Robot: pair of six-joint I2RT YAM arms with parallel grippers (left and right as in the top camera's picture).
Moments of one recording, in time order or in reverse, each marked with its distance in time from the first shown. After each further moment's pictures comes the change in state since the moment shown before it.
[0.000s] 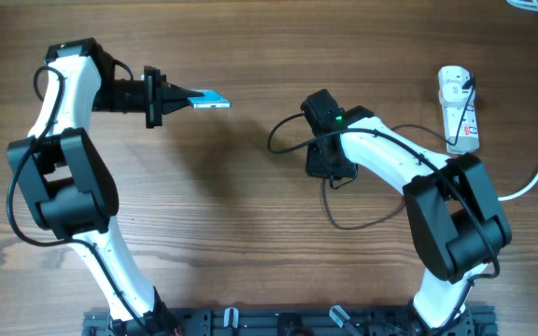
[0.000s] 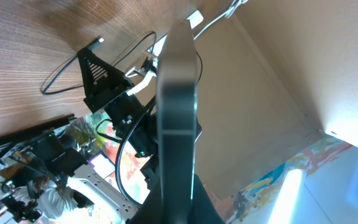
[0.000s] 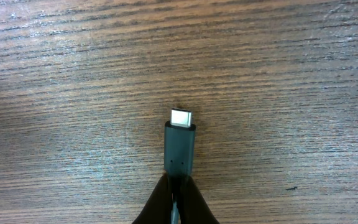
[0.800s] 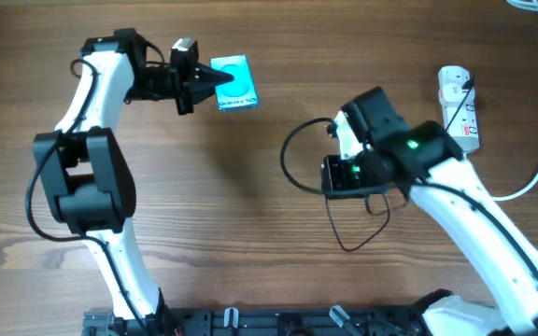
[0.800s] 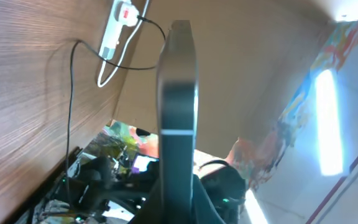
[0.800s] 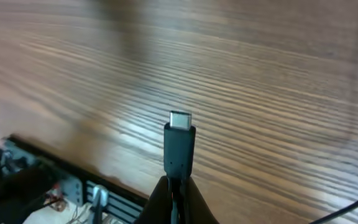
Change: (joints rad) left arm -0.142 0.000 0.000 0.233 0.227 0.265; right arm -0.005 -0.551 0.008 -0.343 -0.338 -0.240
